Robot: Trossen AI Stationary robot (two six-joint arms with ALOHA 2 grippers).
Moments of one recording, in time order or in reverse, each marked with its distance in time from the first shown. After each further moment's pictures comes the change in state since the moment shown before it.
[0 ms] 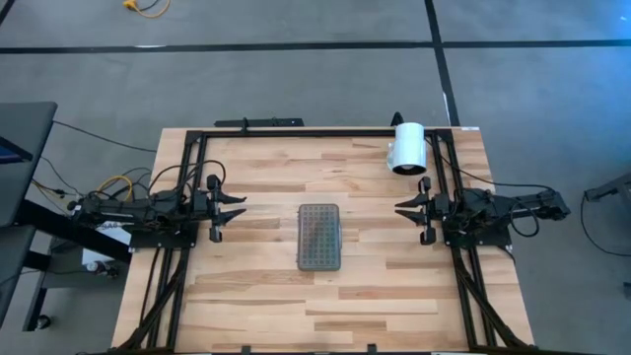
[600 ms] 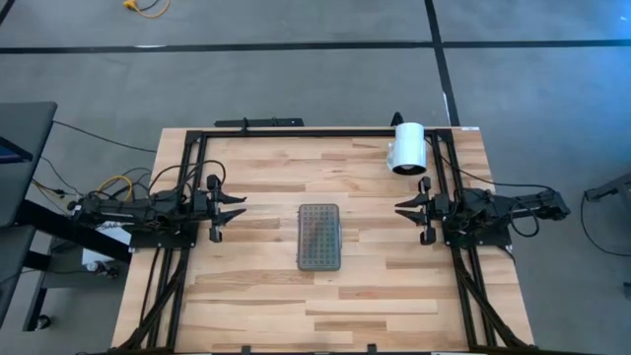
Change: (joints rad) left arm 0.000 0.000 0.000 0.000 0.000 -0.007; right arm 0.000 0.000 0.000 0.000 0.000 0.000
